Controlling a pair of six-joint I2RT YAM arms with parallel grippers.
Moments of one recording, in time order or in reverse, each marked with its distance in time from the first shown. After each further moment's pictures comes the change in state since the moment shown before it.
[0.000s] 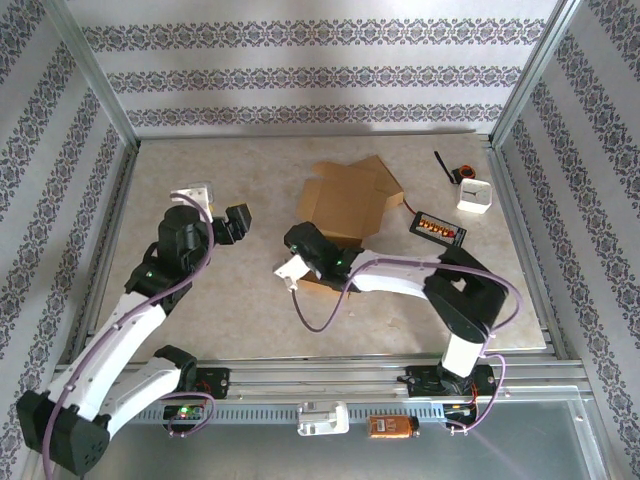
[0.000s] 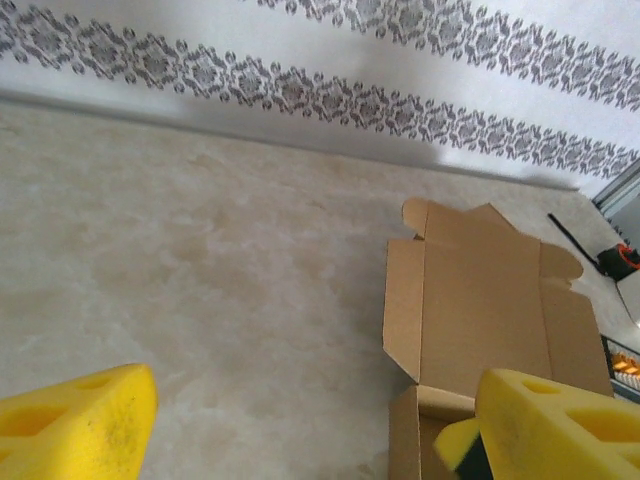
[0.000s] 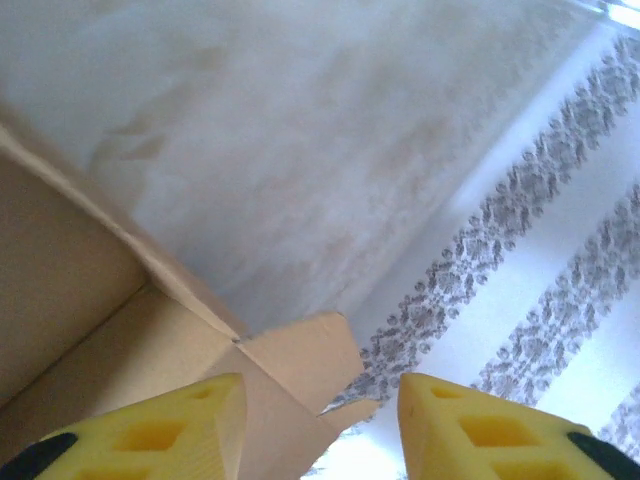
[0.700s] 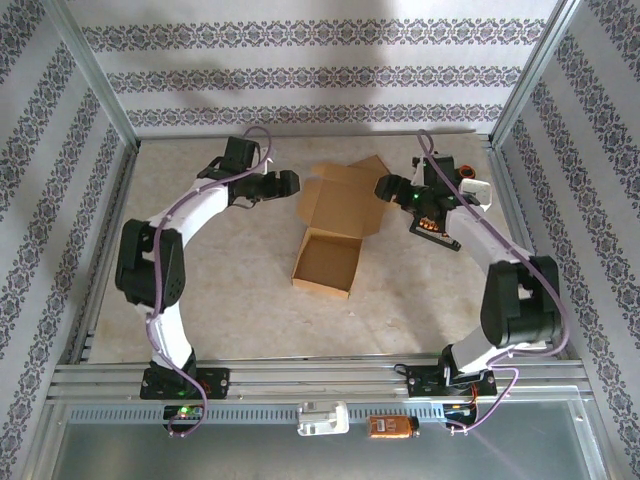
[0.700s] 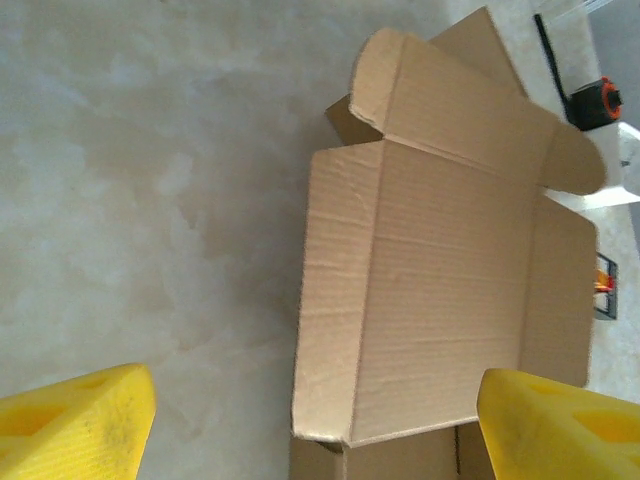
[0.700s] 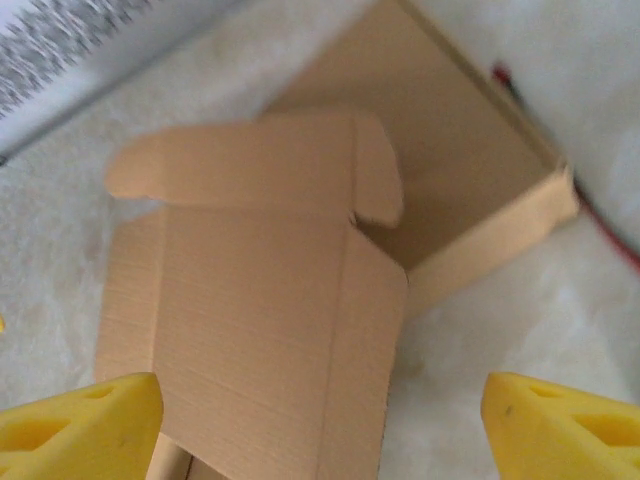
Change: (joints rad) left arm 0.103 0.995 0.695 -0.176 0.558 -0.019; right arm -0.803 -0.142 0.030 -0.290 -0.720 2.209
